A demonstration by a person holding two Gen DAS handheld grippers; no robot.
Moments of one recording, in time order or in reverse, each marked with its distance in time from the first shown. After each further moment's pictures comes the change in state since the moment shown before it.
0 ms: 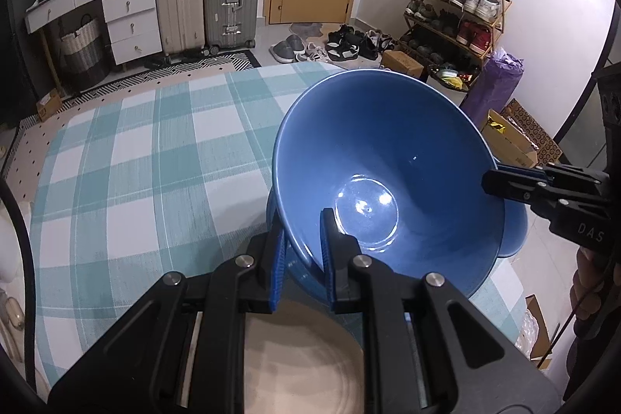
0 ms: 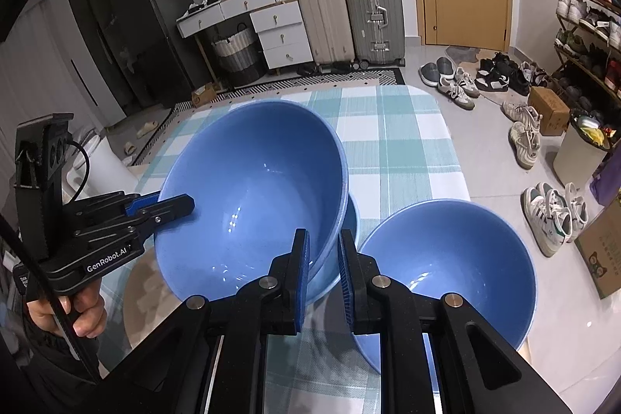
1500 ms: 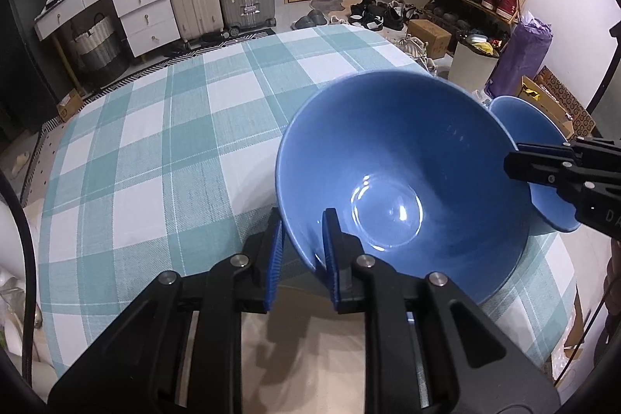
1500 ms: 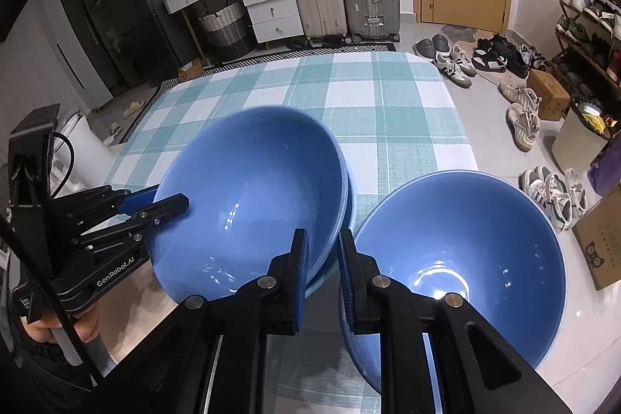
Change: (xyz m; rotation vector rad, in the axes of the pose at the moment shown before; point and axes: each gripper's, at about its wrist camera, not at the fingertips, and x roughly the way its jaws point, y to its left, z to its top) left arm 0.086 0.017 -0.023 0.053 0.082 0.126; right arm 0.055 -0.003 -0.016 0.003 0.091 -0.045
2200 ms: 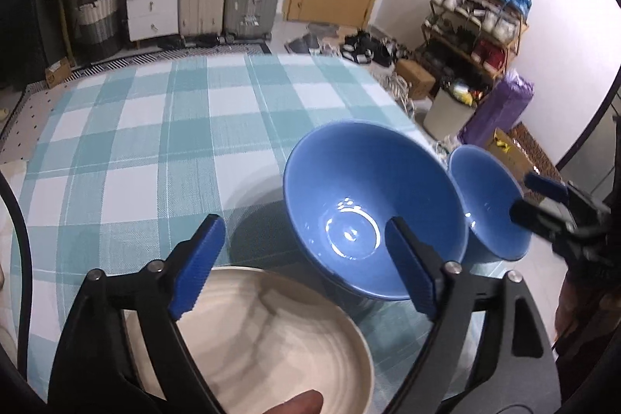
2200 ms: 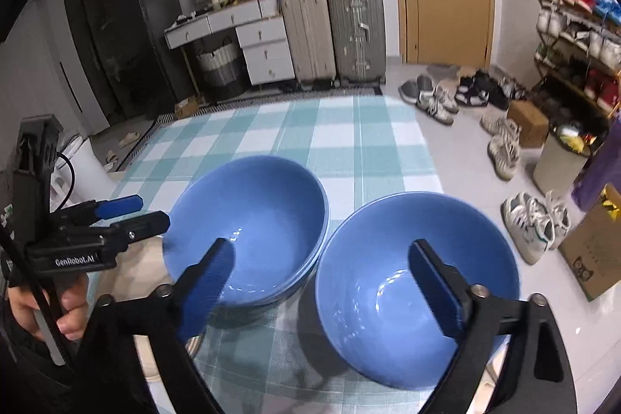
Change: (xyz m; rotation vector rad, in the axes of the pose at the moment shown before) left arm -0.045 0.027 -0.011 -0.173 -0.104 -0.126; right arm -0.055 -0.005 -0.023 -0.004 -0.191 -0.044
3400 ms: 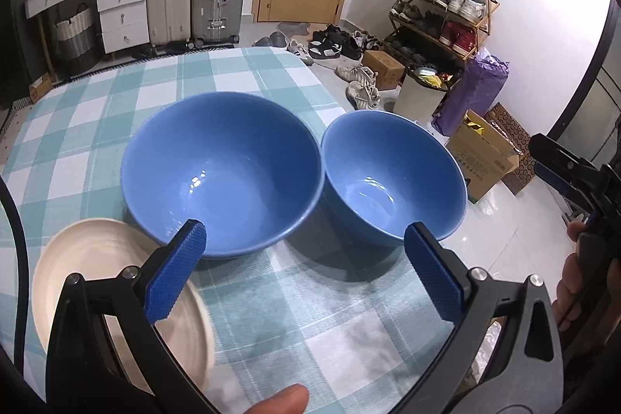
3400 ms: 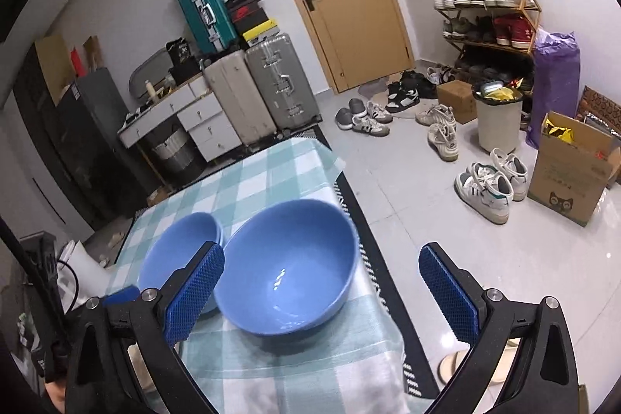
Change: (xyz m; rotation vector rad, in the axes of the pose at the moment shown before) left arm -0.017 -0.154 -0.053 0.077 0.018 -0.051; right arm -0.117 -0.143 -0.060 0.354 -0.192 -0.074
